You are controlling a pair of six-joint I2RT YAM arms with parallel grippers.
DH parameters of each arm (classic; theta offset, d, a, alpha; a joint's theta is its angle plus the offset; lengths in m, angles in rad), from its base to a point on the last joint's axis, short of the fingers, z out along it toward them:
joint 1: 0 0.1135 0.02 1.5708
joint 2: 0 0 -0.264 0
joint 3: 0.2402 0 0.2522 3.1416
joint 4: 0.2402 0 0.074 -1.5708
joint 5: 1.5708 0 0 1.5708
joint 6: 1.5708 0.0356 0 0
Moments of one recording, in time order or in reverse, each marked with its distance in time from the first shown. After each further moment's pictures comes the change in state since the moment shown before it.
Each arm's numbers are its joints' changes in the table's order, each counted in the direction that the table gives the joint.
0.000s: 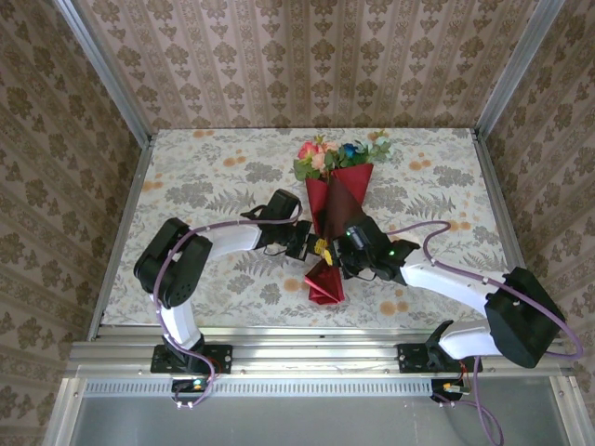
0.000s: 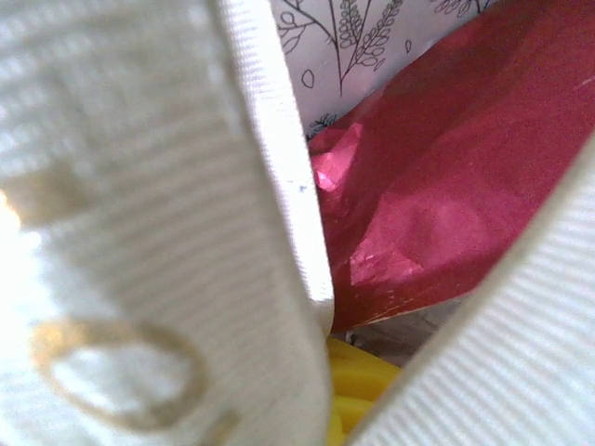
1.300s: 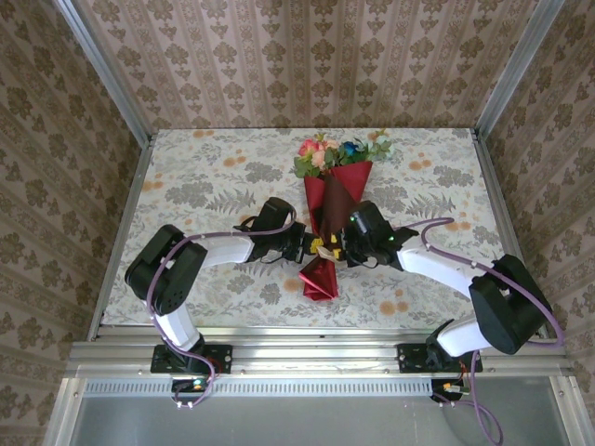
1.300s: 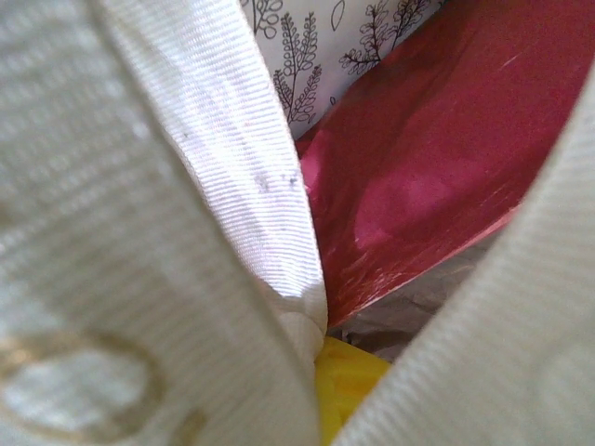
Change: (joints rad) left arm -0.002 0.068 -0.163 -0.255 -0.108 0.002; right arm -0.111 -0.100 0.068 0.035 -0.026 0.030
